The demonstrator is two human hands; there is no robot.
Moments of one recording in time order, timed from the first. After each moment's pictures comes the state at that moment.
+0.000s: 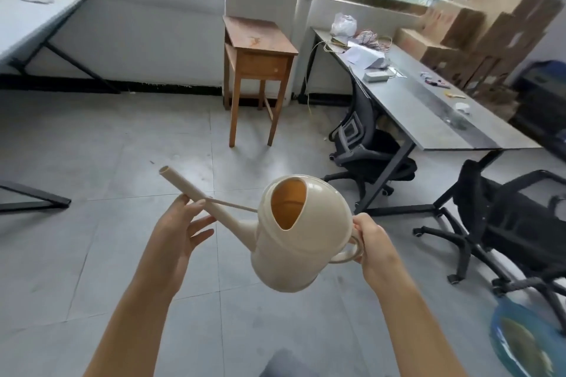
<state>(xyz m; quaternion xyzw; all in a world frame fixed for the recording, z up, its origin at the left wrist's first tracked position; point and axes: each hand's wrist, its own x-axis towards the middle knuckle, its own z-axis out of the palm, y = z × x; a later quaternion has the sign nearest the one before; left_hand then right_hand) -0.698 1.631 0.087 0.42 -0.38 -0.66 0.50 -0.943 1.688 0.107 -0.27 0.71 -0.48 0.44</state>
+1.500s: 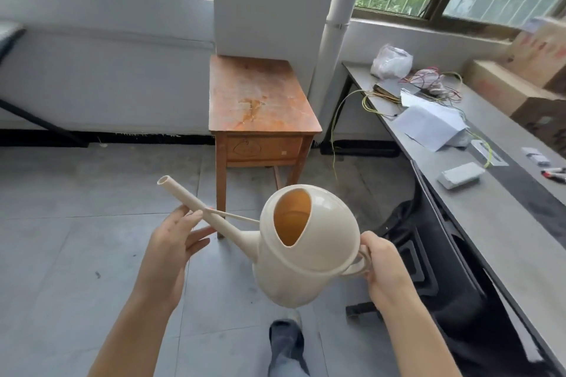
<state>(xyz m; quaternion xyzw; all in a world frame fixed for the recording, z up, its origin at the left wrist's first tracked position) -0.943 0.886 0.076 0.49 -0.38 -0.58 0.52 -1.187 0.931 0.096 -0.29 0.67 -0.49 0.47</state>
